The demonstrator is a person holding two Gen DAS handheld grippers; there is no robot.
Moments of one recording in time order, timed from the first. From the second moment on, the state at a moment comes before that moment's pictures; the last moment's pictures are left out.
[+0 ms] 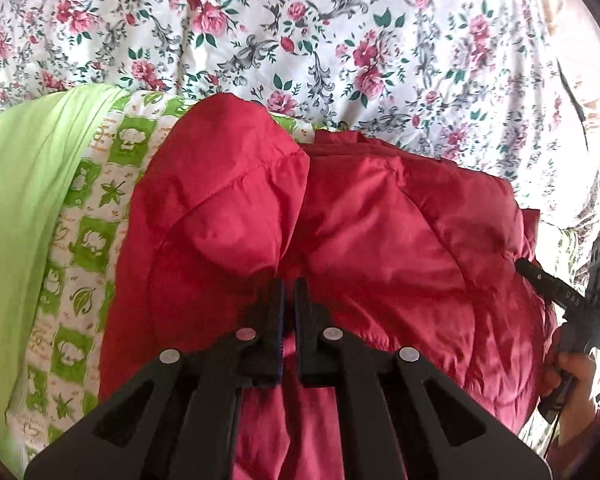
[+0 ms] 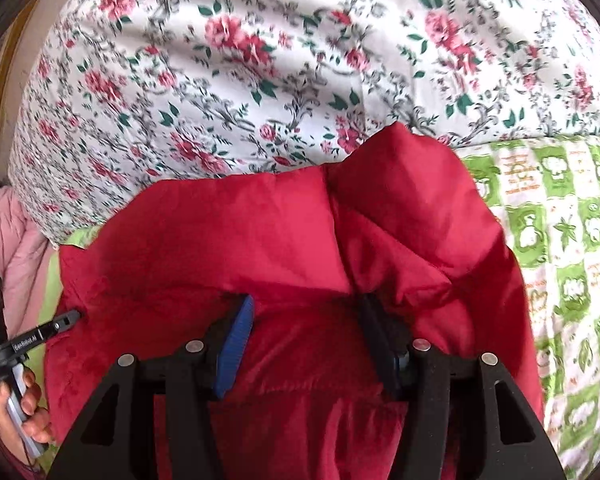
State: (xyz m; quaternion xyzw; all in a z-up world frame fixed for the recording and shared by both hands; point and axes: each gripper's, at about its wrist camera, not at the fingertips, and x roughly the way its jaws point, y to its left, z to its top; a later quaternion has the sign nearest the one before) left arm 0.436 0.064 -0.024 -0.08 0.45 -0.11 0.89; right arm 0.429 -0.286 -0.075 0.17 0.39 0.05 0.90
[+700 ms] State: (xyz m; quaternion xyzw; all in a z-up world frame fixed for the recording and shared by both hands) left arm 0.364 0.106 -0.001 -0.11 0.41 -0.13 0.90; right arm 0.330 -0.300 -0.043 0.17 0.38 0.09 0.90
